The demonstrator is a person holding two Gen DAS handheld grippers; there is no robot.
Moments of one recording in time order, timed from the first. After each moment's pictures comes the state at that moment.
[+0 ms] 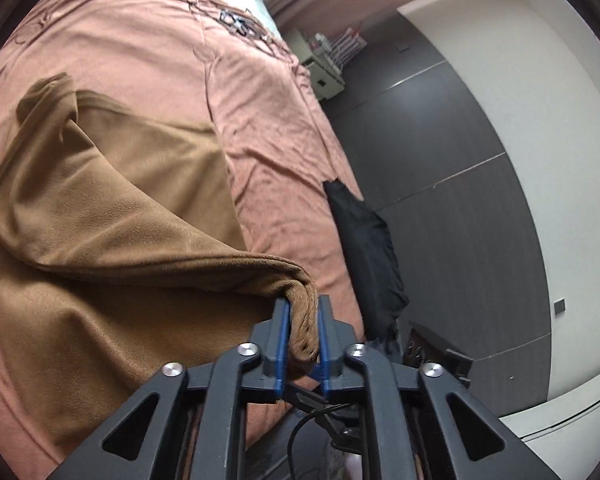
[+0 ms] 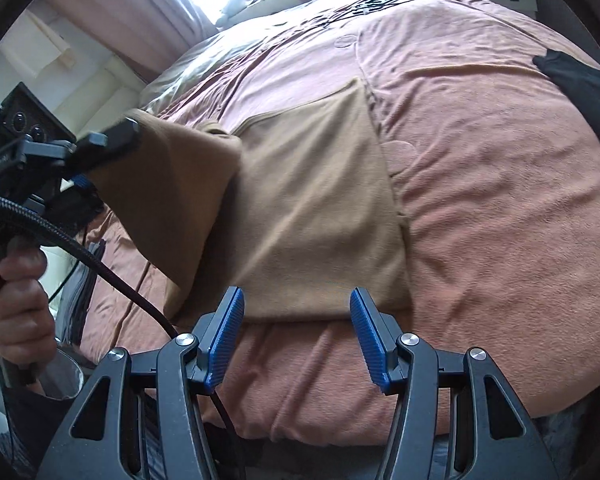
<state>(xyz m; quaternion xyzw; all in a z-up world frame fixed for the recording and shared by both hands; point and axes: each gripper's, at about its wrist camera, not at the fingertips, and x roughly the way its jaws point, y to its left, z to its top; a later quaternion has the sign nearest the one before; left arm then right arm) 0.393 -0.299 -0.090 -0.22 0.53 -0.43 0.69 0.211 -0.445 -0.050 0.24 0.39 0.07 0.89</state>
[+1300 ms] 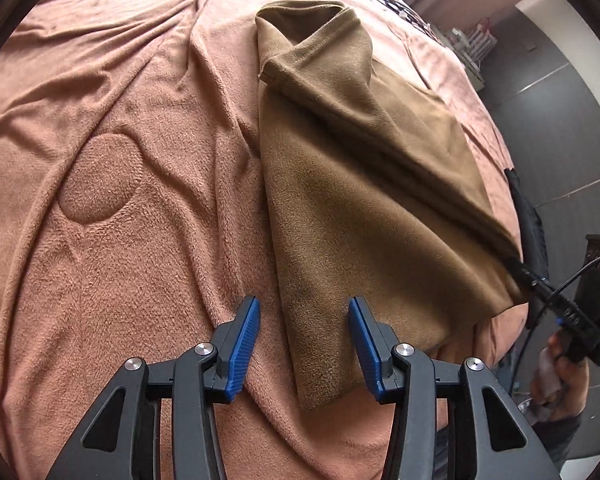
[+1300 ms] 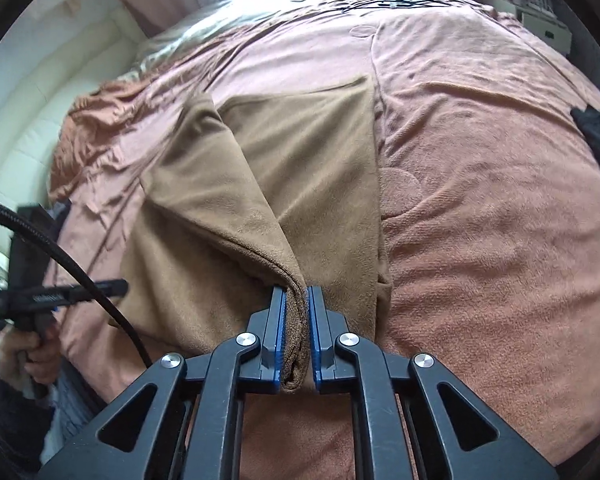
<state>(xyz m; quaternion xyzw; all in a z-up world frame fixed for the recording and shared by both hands) 0.375 -0.168 -0.202 -0.12 0.60 -0.22 0.76 0.286 -0.448 -0.059 0.16 0.42 0.07 0.89</state>
